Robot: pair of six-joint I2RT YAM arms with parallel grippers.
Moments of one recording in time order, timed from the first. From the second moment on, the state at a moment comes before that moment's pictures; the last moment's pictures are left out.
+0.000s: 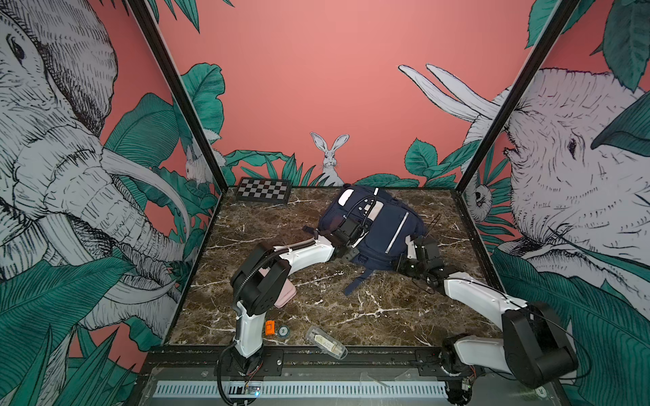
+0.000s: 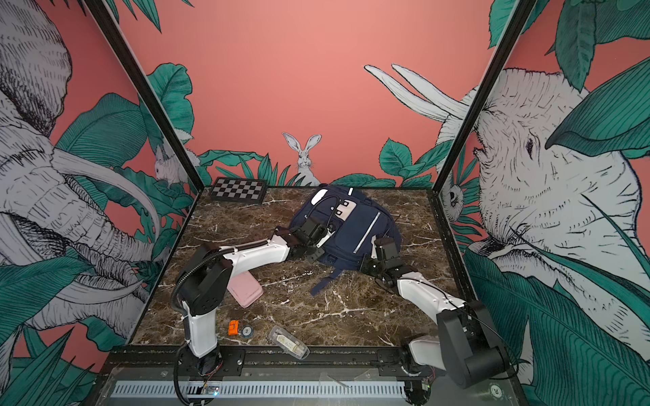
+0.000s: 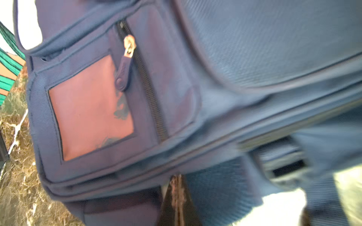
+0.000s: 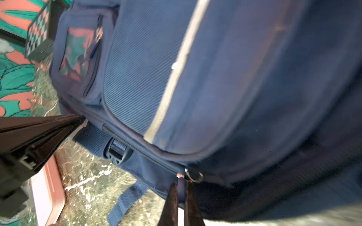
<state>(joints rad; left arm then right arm) -0.83 1.91 1.34 -0.38 -0.22 0.23 0.35 1.30 0.58 -0.09 -0.20 0.59</state>
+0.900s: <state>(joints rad) -0.77 1.73 1.14 -0.32 -0.33 0.11 0.54 1.42 0.67 0.02 -0.07 0.70</state>
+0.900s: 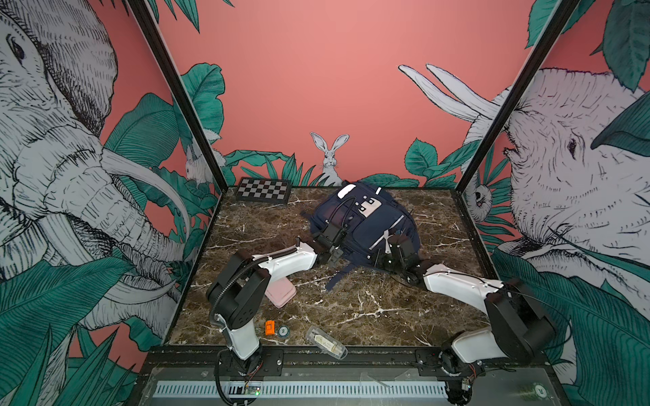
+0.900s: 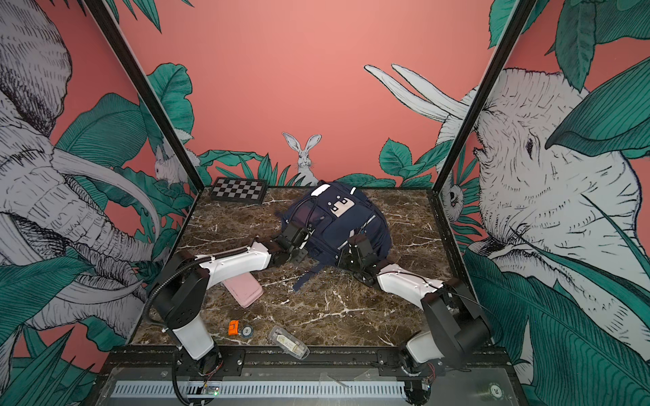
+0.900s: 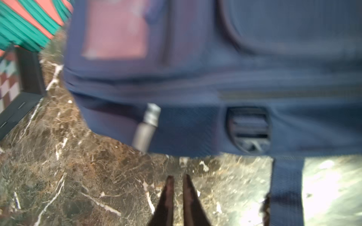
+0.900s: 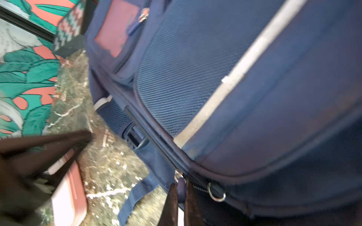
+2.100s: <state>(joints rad) -0.75 1.89 1.20 -0.23 -0.11 0.05 0.52 1.57 0.75 -0.01 -0.10 0.70</state>
